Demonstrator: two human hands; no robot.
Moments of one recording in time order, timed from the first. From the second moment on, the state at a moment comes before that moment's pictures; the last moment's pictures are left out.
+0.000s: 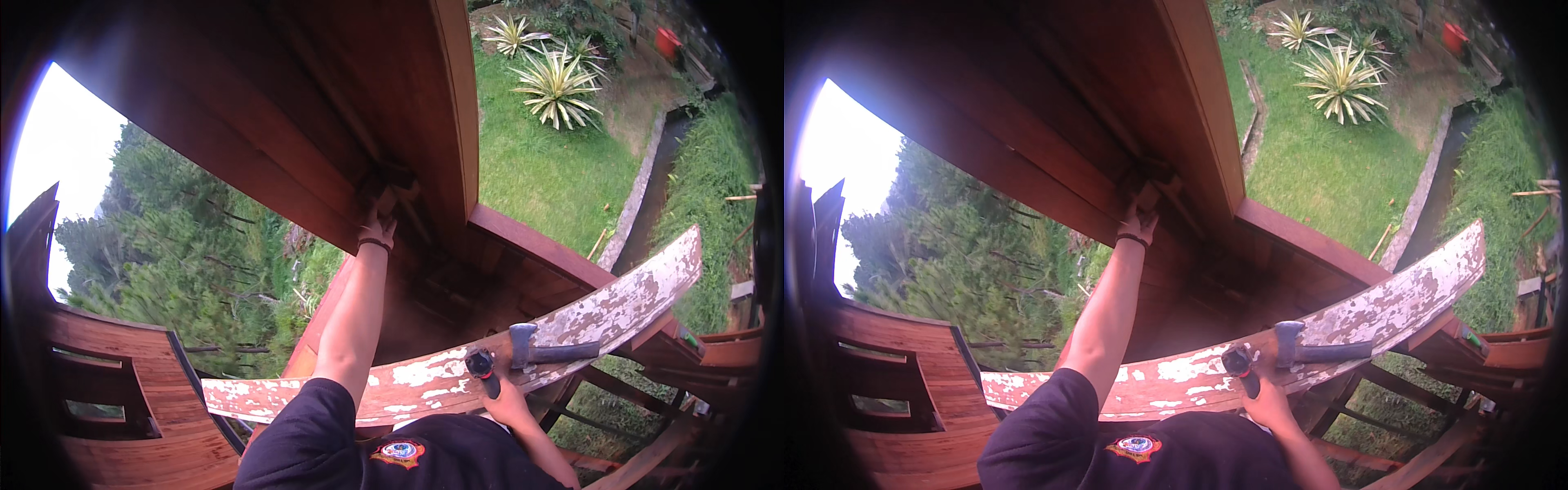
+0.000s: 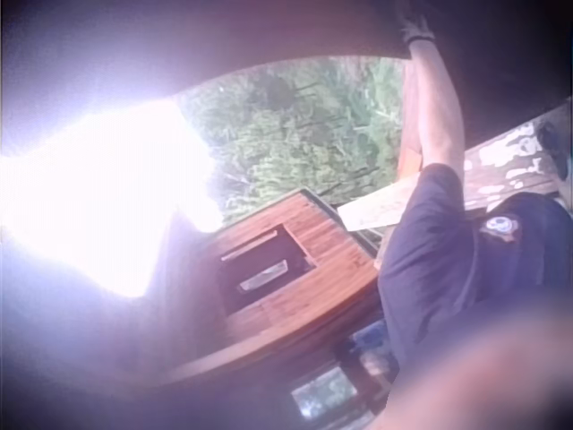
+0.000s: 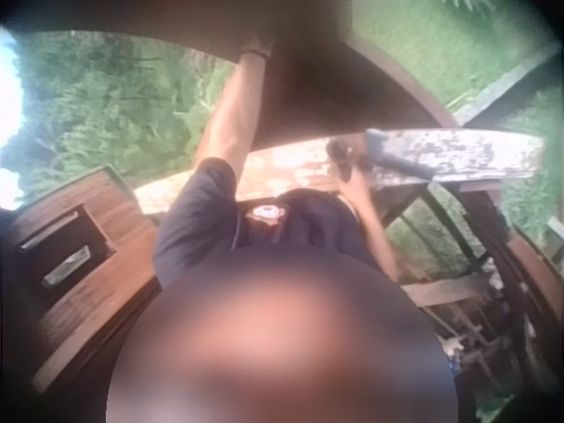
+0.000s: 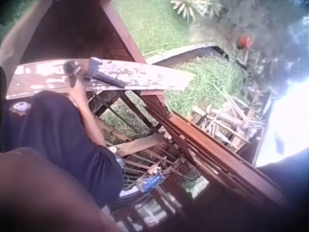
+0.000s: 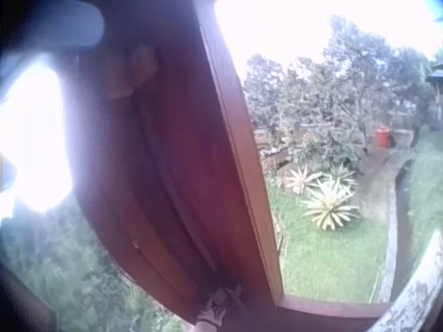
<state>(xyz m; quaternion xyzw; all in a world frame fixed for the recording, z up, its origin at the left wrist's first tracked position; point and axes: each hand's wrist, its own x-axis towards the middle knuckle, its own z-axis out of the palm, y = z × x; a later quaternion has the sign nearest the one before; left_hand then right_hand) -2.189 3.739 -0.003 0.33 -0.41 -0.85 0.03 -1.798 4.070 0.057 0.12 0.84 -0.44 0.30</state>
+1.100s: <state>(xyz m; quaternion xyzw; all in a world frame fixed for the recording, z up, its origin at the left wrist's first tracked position) -1.940 3.713 0.074 0.07 -0.85 -0.52 -0.06 -1.783 4.066 0.038 0.06 0.91 -0.37 0.20</state>
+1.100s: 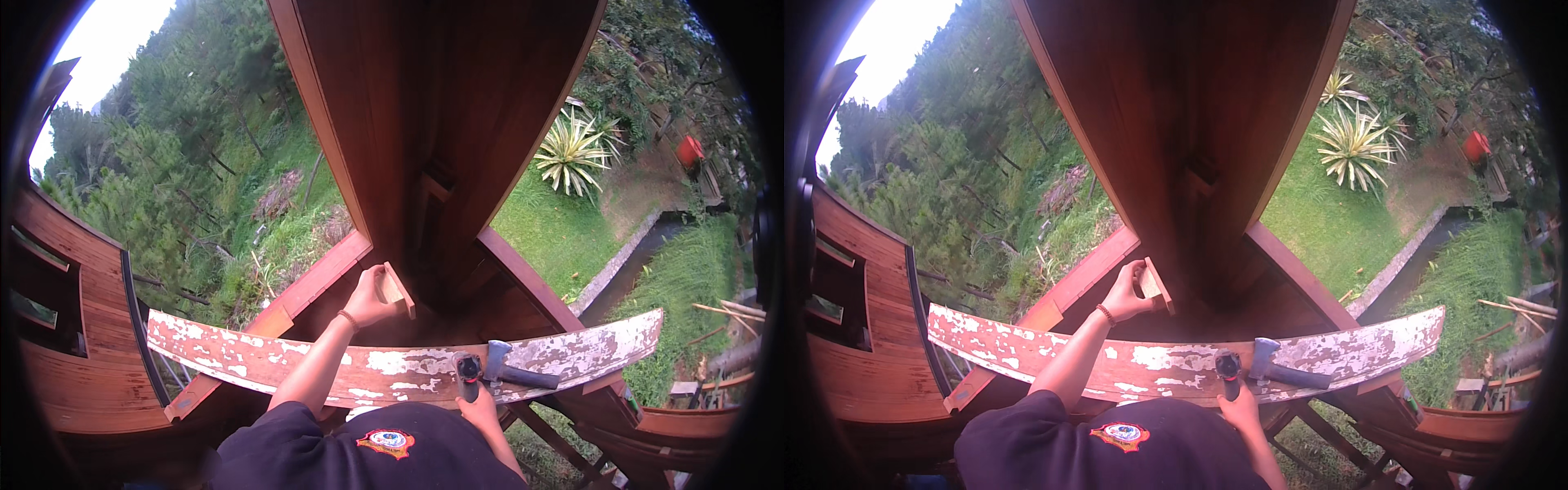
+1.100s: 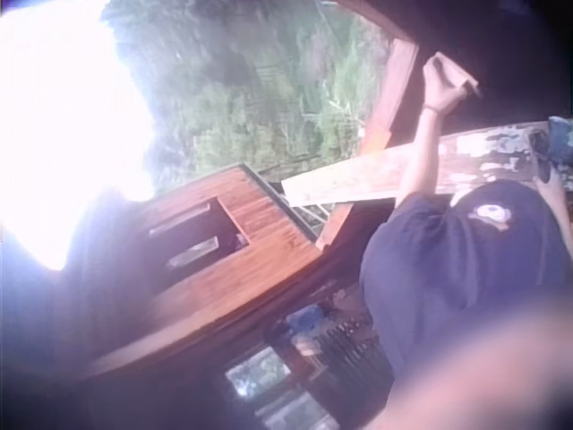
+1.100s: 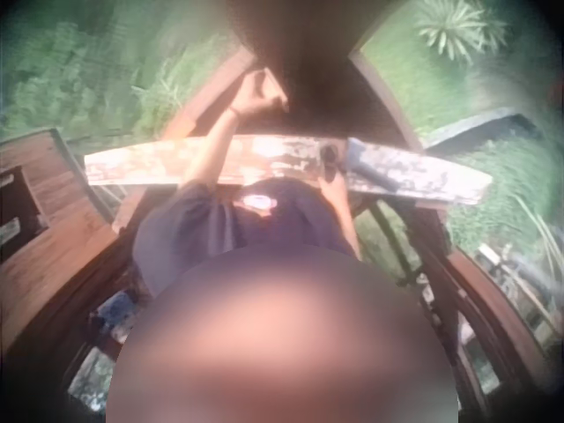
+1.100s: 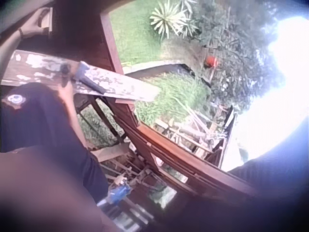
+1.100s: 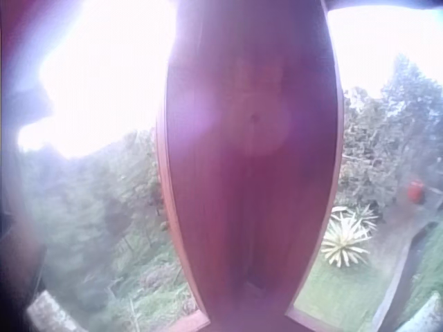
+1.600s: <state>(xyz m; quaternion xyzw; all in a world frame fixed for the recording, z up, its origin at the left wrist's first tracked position) -1.742 3.705 -0.022 0.25 -0.88 -0.38 -0.13 -1.784 4.056 0.049 0.17 0.82 -0.46 0.29</state>
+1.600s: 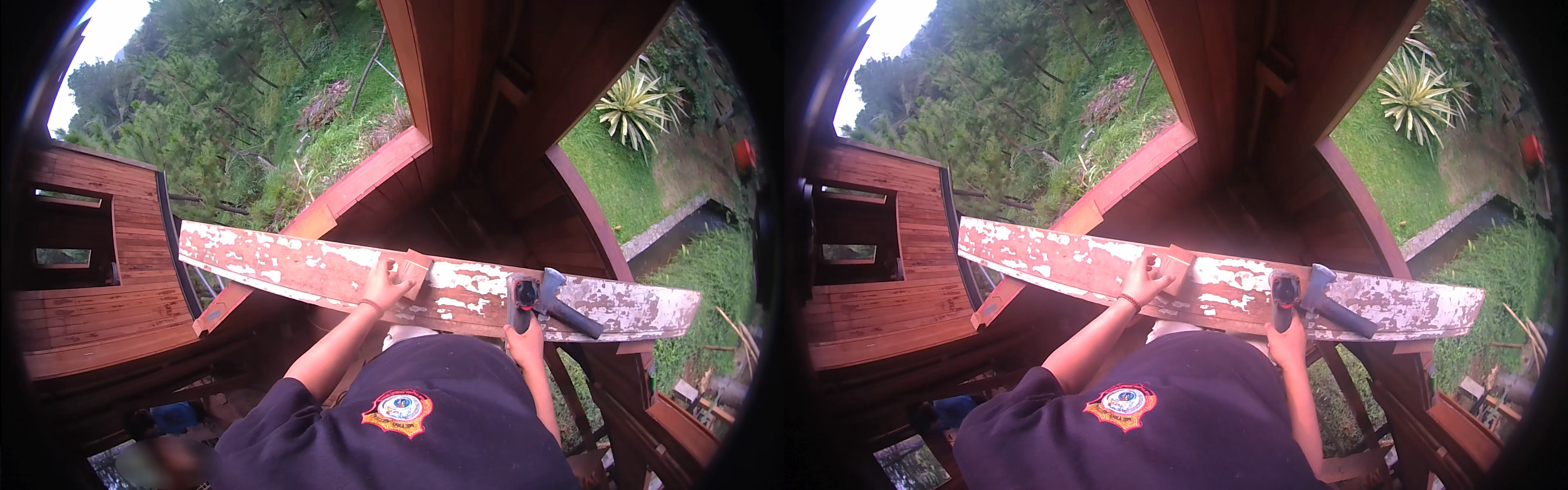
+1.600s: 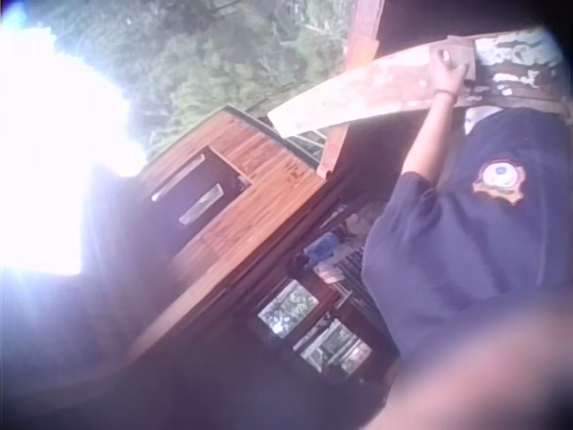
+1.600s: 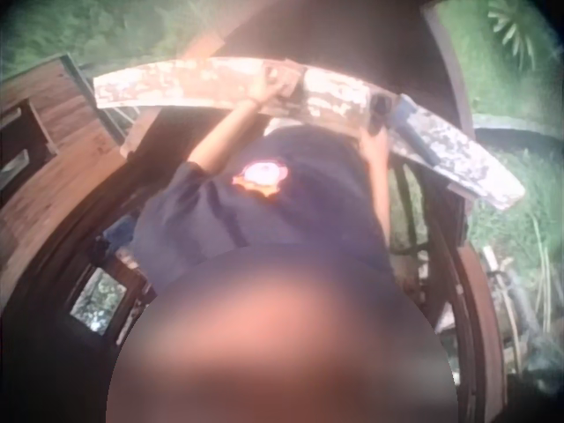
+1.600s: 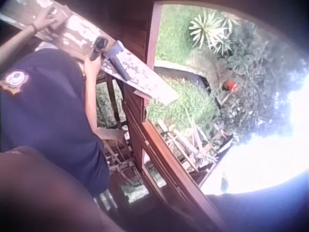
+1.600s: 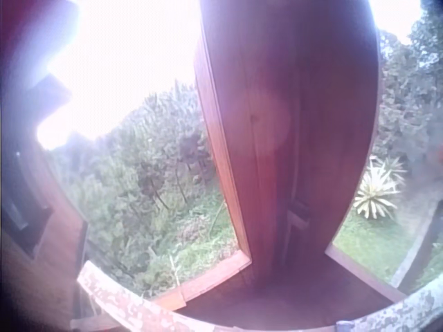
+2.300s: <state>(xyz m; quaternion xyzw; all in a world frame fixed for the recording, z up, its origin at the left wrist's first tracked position) -1.795 3.732 -0.008 0.41 -0.75 -0.34 -0.39 -1.783 4.078 0.017 0.07 0.88 -0.42 0.23</state>
